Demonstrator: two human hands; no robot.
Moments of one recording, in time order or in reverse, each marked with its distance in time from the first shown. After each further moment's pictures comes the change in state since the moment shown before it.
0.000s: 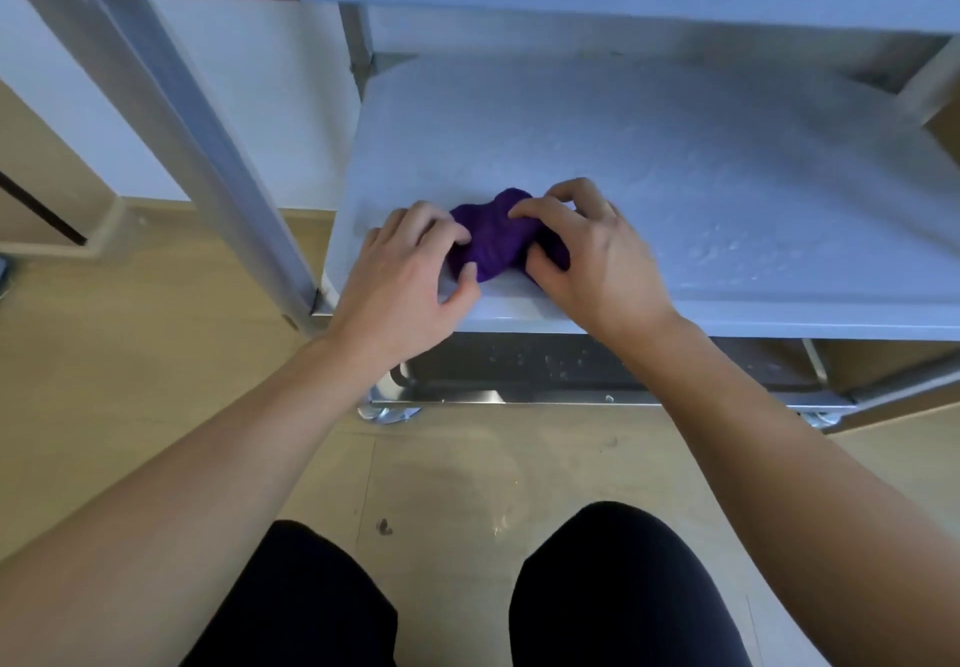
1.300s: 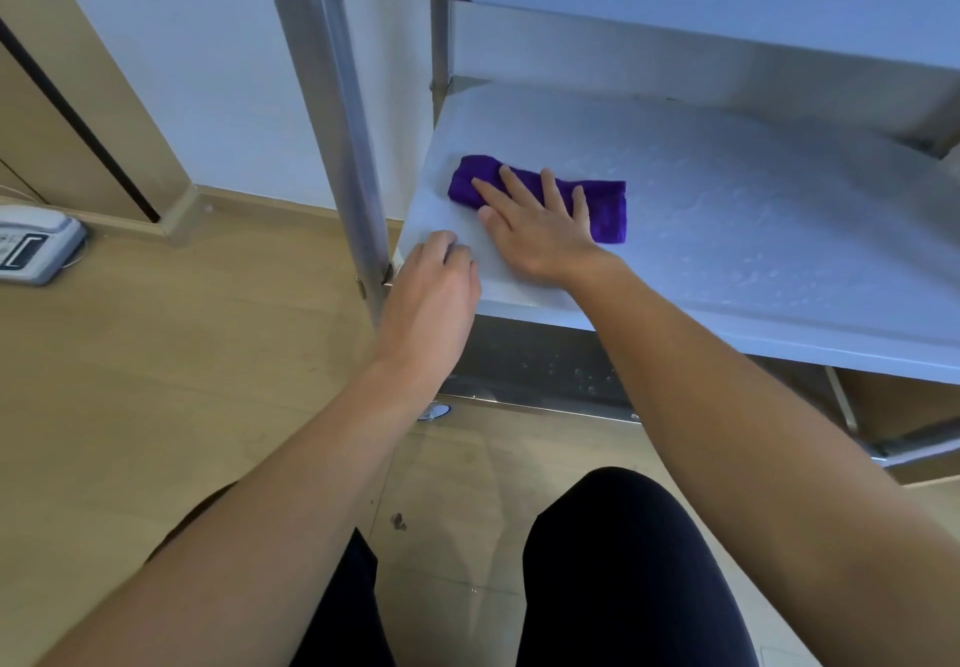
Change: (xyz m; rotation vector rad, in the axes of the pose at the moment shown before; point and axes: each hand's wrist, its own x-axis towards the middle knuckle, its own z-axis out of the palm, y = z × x) left_hand -0.039 -0.003 0.000 0.206 0.177 -0.244; right_hand 0.061 -0.056 0.048 -0.150 -0.598 0.080
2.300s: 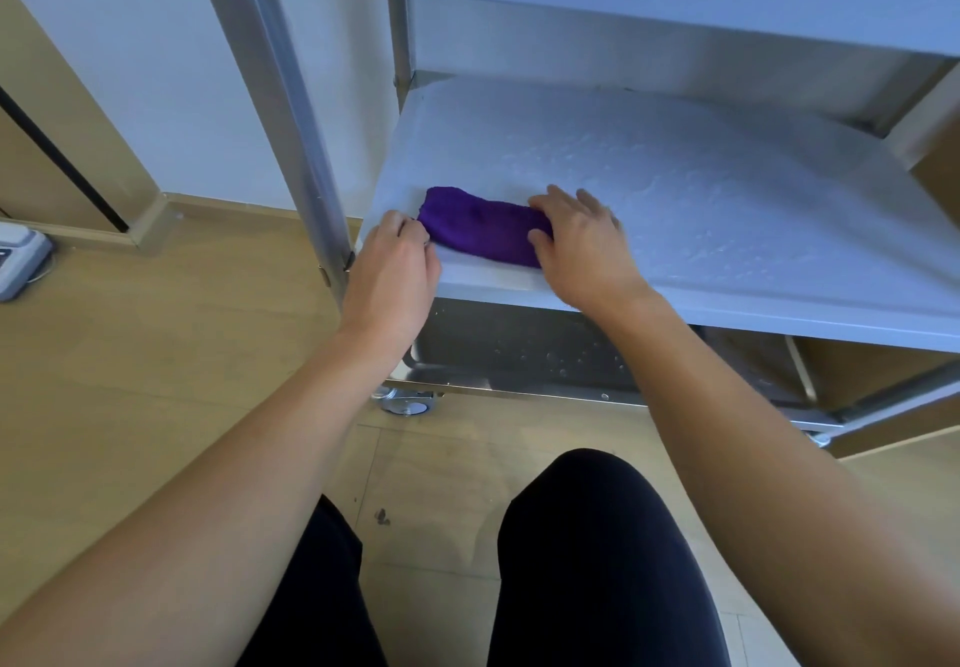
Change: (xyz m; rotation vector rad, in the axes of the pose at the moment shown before) left_hand 0.013 0.006 -0.009 -0.069 -0.107 -0.107; right_hand -0.068 0.044 -0.007 0.097 0.336 0.062
